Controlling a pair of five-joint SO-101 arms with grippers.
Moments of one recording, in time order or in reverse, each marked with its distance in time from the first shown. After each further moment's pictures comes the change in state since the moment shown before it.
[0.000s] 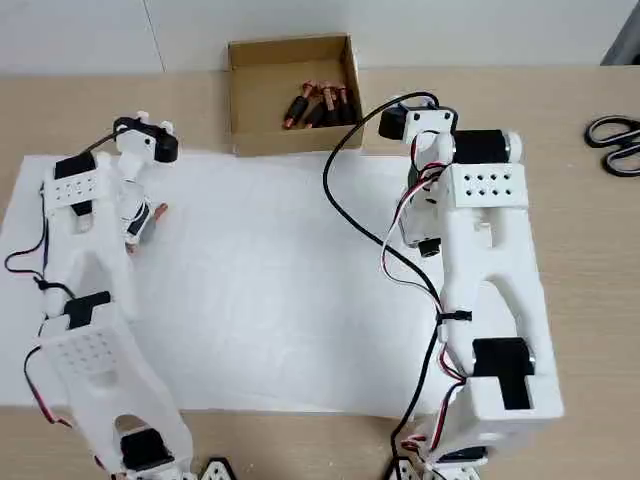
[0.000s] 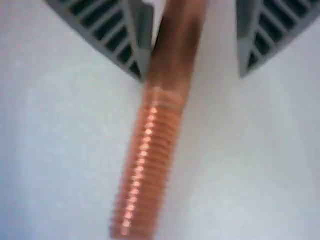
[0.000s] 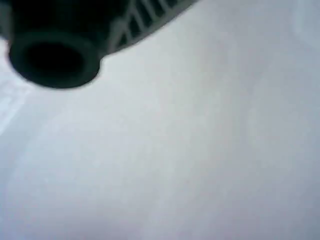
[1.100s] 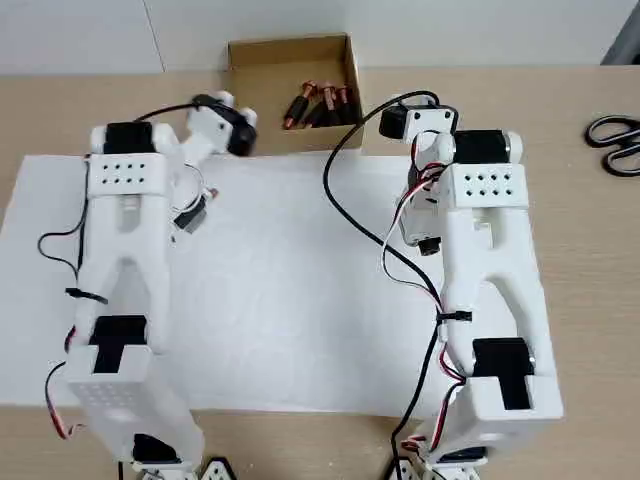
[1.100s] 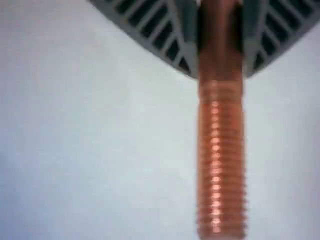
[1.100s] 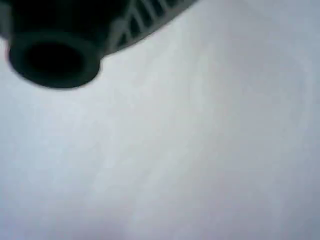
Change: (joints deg) left arm 16.1 -19.8 -0.5 22.2 -2.1; right arm 0.0 0.0 0.0 -0.5 0.0
